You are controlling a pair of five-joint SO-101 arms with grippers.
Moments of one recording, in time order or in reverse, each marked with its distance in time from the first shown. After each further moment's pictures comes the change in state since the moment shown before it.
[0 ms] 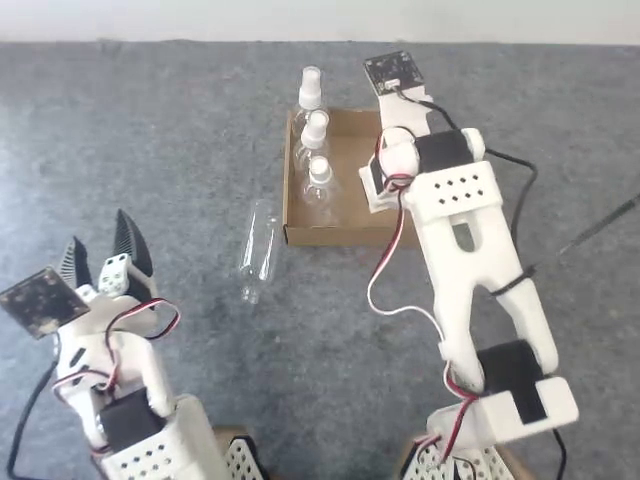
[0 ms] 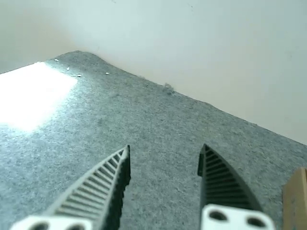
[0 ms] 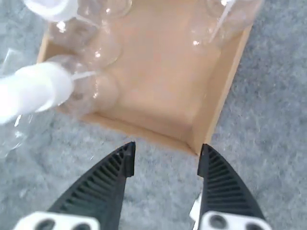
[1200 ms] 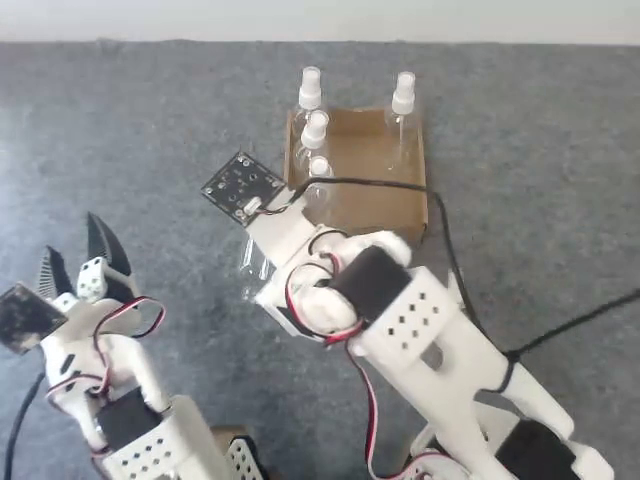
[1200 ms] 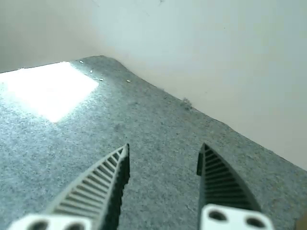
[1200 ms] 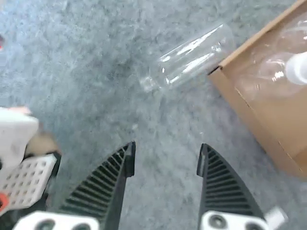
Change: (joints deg) left arm -5.5 0.0 3.3 -5.7 4.2; right arm -32.1 -22.1 15.1 0.7 0.0
